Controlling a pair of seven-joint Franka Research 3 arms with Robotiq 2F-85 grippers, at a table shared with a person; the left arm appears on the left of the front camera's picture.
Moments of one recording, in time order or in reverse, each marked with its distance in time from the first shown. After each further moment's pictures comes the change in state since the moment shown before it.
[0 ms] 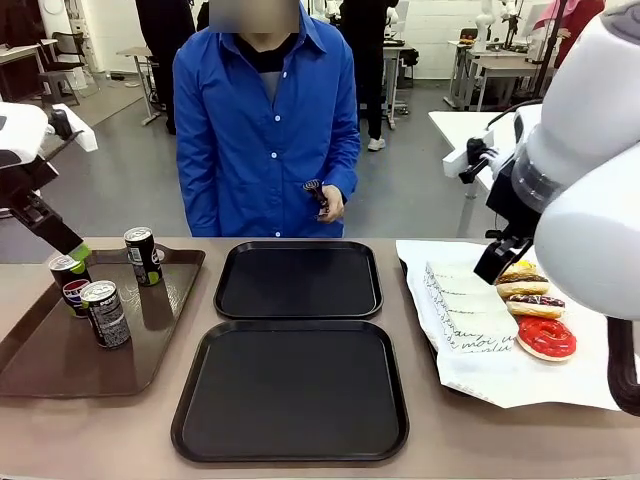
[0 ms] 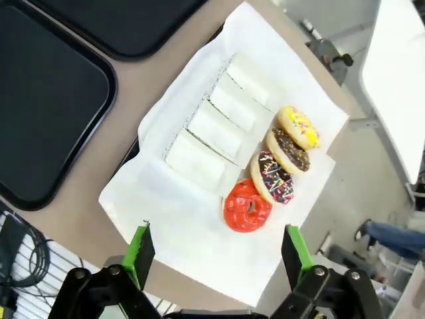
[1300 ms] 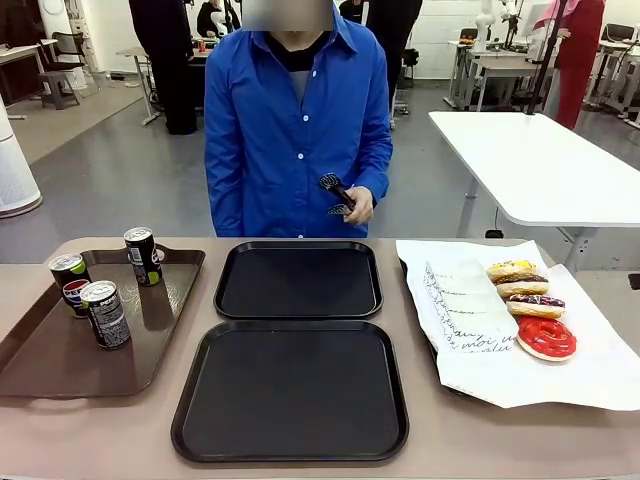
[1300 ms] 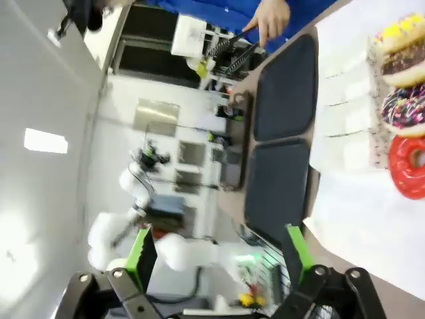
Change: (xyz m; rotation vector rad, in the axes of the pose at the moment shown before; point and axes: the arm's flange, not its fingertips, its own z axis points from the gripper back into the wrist) left arm -0.132 0.187 -0.017 -1.035 -0.248 1.174; right arm -0.239 -0.196 -0.109 1.369 -0.449 -1.080
